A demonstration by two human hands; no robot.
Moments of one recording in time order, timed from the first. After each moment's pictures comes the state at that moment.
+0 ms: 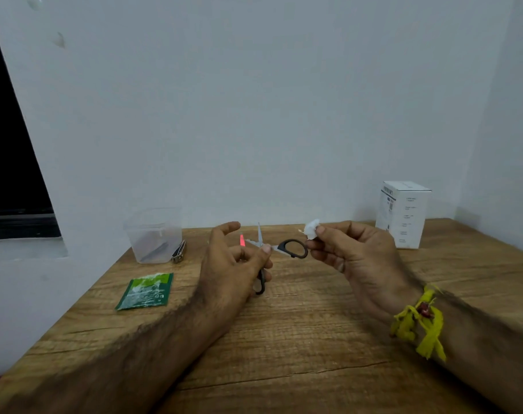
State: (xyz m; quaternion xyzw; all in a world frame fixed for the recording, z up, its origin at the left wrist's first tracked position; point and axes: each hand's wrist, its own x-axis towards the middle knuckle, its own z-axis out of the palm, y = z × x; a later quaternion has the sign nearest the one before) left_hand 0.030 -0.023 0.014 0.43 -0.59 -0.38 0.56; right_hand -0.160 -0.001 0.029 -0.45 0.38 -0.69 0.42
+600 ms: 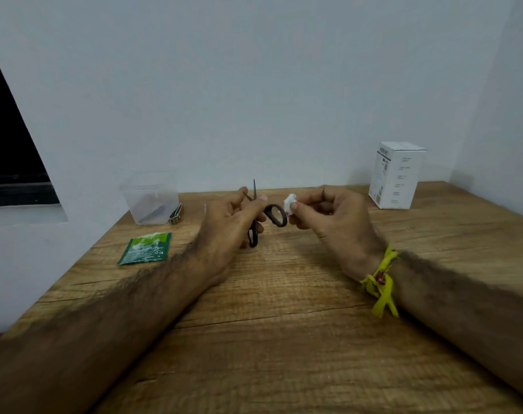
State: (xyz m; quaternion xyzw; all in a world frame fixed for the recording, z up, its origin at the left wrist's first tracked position) left_hand 0.029 -0.037 0.010 0.41 -0.59 -0.42 0.55; right_hand -0.147 -0.001 0.014 -0.59 0.44 -0.63 0.26
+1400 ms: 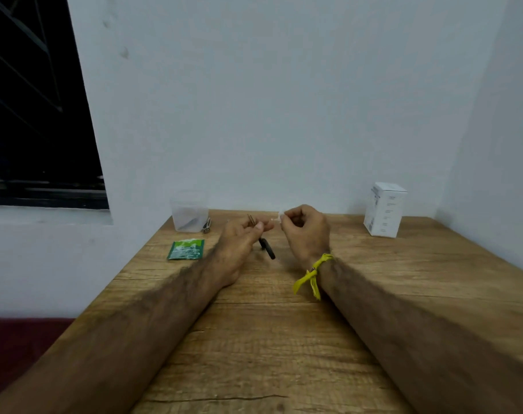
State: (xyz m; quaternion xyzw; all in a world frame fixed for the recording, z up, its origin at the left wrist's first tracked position) left_hand 0.052 -0.009 0.018 0.40 -0.57 -0.47 0.54; right_hand -0.091 -0.010 0.025 -0.56 0.52 -0.64 0.10
